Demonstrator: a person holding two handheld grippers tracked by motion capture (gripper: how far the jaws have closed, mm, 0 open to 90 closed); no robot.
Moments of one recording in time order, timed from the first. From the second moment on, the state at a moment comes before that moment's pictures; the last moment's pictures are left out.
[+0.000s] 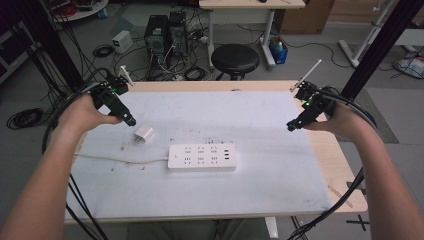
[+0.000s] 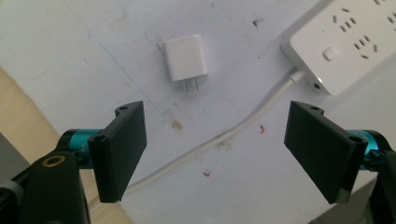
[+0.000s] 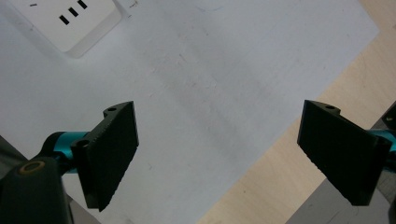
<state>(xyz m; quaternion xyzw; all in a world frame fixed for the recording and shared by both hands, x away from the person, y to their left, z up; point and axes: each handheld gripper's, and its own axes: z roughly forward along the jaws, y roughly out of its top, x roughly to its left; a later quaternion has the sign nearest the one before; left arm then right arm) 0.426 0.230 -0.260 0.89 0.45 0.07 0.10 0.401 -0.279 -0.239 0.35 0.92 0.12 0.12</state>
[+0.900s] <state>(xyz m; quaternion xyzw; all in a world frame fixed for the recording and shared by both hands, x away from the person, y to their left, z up) 0.487 0.214 -0.374 0.86 0.52 0.03 0.03 0.402 -0.294 -0.255 0.36 0.92 0.12 0.12</state>
